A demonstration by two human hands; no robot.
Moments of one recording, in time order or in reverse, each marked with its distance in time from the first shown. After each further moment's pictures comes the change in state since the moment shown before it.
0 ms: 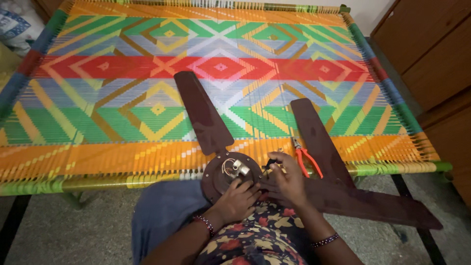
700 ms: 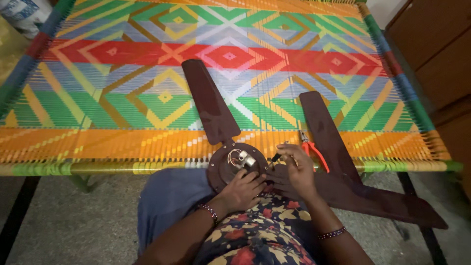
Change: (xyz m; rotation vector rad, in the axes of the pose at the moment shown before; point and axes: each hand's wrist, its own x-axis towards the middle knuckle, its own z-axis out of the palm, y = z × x) left_hand 0.005 0.001 0.001 0.058 -0.039 -0.022; right_hand 0.004 0.007 -0.011 0.008 -0.061 0.010
